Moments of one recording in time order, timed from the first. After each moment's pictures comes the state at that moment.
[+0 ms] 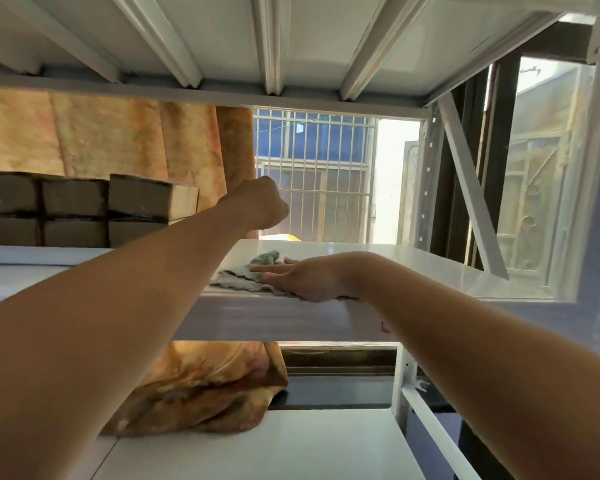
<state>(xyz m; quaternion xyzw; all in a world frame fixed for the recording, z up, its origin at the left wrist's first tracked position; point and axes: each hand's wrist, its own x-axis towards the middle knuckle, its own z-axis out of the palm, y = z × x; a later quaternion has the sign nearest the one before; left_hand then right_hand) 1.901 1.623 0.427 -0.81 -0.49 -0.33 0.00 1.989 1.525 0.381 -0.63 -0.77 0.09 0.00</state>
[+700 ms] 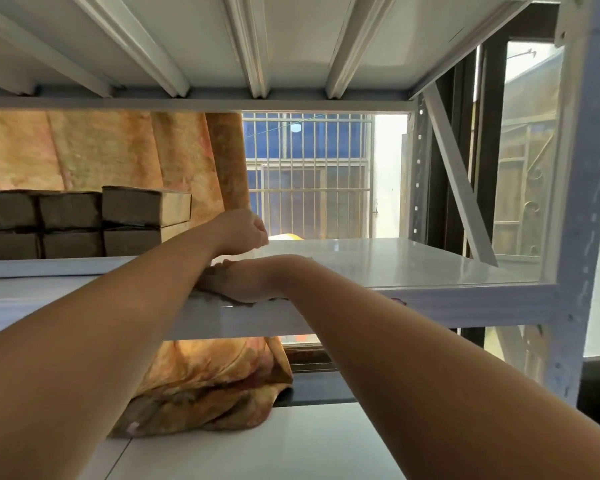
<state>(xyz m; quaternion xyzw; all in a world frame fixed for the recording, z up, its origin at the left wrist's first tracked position) 1.887 1.617 0.403 -0.86 -0.43 -0.25 -0.07 1.941 1.559 0.362 -0.58 -0.80 0.09 0.10</state>
